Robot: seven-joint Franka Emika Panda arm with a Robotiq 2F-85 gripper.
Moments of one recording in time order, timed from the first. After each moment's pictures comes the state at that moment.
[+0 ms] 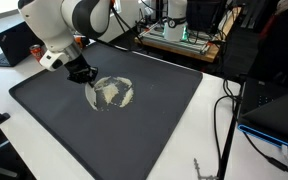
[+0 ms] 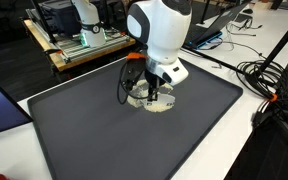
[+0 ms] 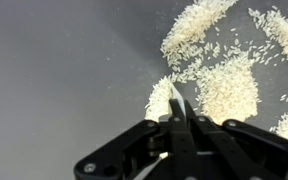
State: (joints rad) arm -0.17 0.77 0.04 -1.49 -0.10 2.15 -0.84
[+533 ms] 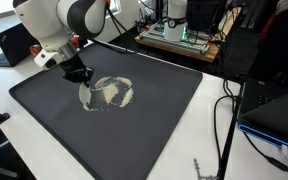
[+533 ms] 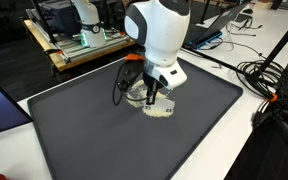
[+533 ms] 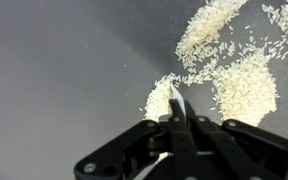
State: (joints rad) arm -0.17 0.79 0.03 -1.45 -0.10 2.15 -0.78
